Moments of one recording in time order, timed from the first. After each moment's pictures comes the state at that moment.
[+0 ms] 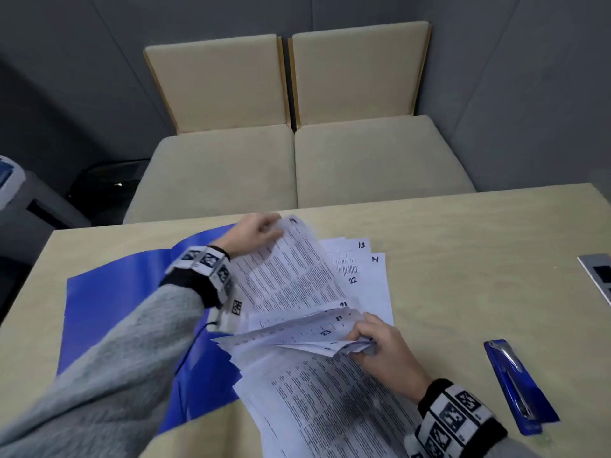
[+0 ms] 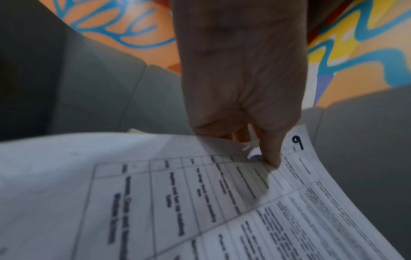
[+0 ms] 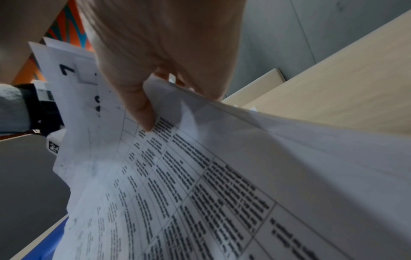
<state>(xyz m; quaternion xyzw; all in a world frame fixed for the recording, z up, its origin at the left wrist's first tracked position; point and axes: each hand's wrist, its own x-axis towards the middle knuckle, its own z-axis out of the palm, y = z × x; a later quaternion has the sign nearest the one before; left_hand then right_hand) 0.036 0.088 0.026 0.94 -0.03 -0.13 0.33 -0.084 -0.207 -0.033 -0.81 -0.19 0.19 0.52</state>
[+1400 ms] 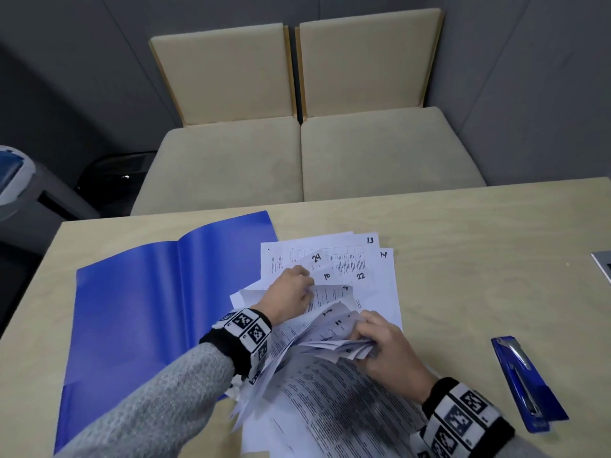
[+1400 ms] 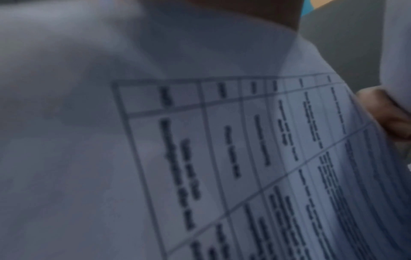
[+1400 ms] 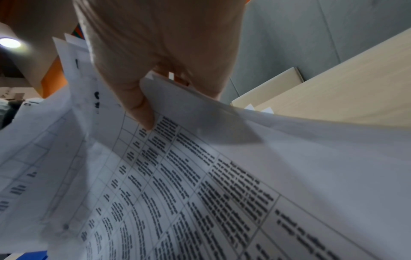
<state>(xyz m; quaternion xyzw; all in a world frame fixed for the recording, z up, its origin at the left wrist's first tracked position) -0.036 0.028 -0.062 0.96 -0.07 -0.16 0.21 -0.088 -0.203 -0.035 -0.83 -0.26 0.15 0.47</state>
